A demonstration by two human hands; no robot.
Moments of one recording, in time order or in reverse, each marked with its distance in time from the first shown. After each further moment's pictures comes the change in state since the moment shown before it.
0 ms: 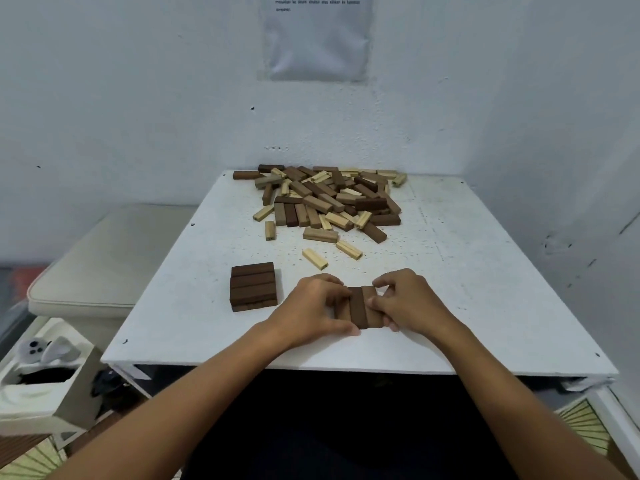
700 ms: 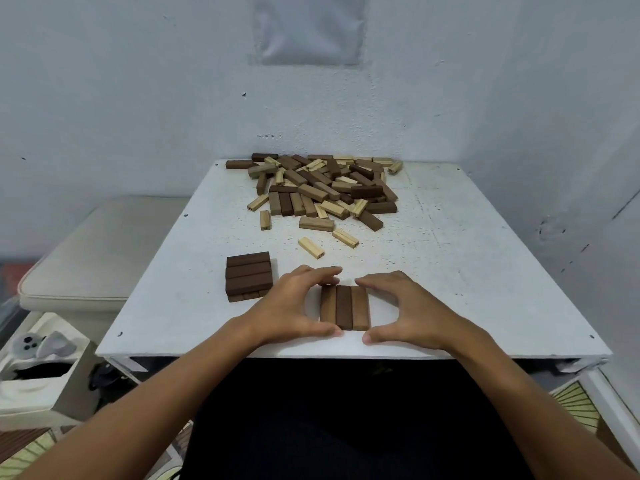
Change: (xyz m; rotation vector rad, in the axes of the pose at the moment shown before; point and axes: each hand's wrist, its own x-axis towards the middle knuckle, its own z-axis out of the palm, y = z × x) left_hand -0.018 -0.027 -0.006 -0.082 -0.049 0.038; right_hand -0.018 0.023 -0.007 -0.158 -0.243 -0.300
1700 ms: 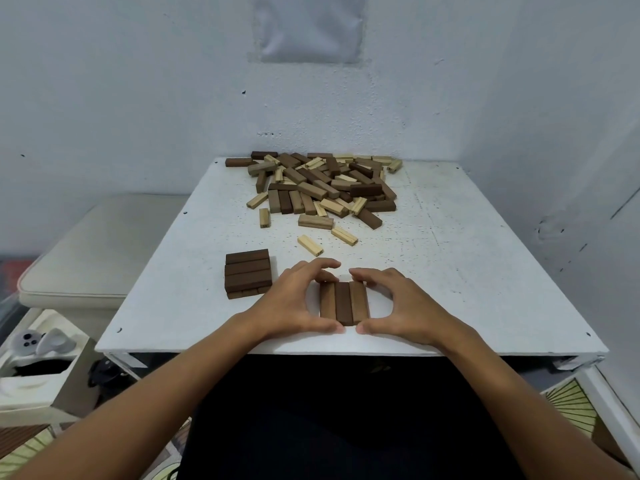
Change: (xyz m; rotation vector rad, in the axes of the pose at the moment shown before) left_hand 0.004 0.000 0.004 -0.073 0.013 -0.037; right_hand 0.004 0.001 0.009 0.121 0.063 -0.008
